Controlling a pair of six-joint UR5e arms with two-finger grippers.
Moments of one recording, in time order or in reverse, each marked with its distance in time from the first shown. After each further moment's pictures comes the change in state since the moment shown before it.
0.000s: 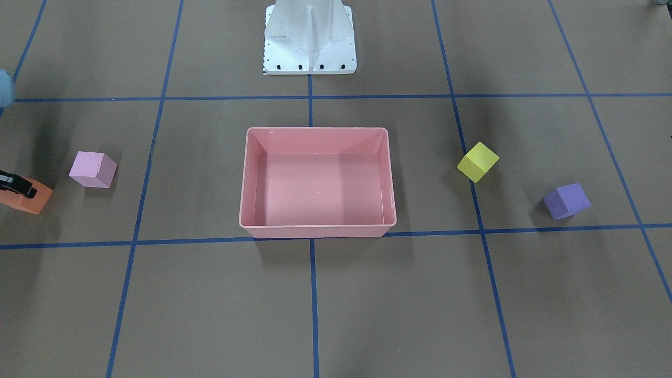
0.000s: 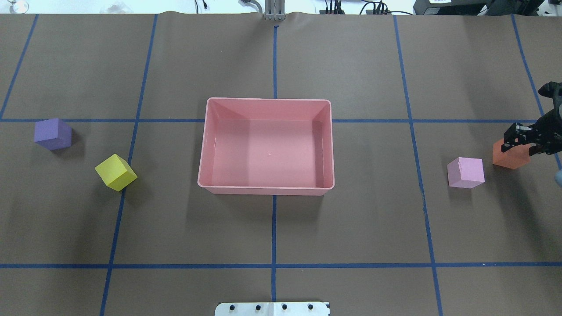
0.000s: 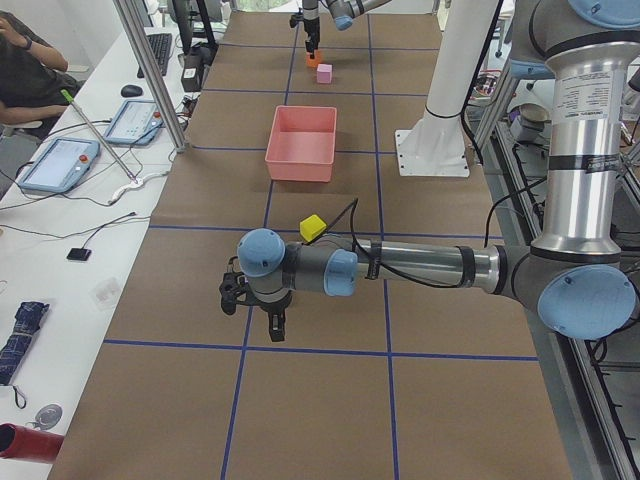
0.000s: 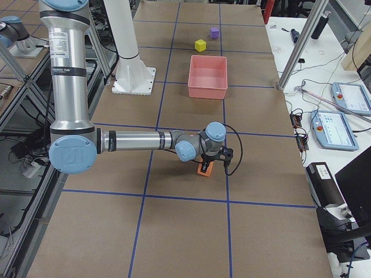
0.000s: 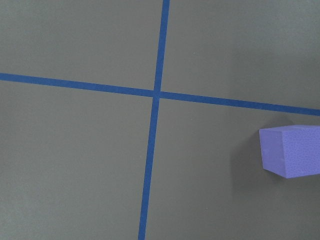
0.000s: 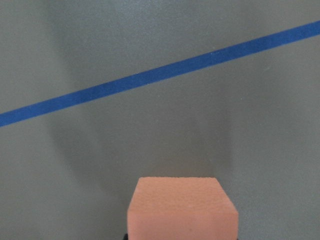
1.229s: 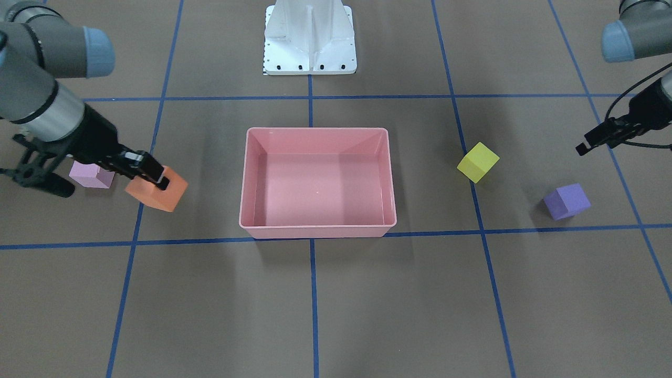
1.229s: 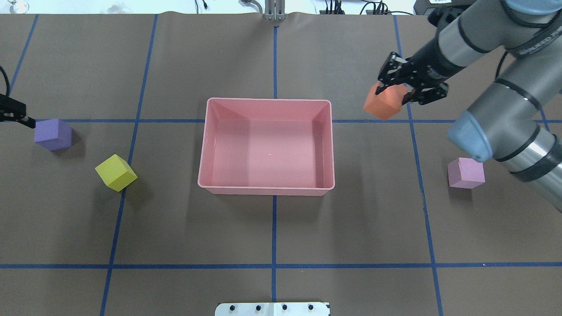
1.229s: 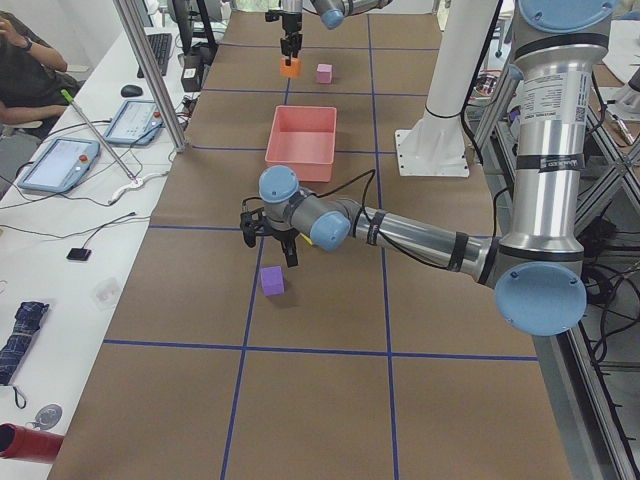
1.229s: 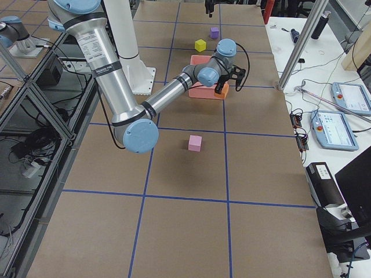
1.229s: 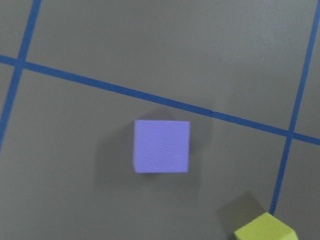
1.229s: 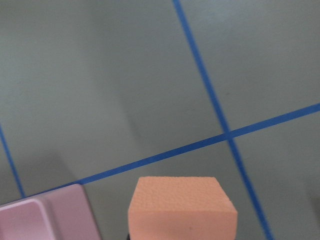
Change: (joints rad) left arm 0.353 -0.024 -0.173 -0.269 0.048 -0.778; right arm -0.202 0.463 0.251 -0.211 -0.035 0.560
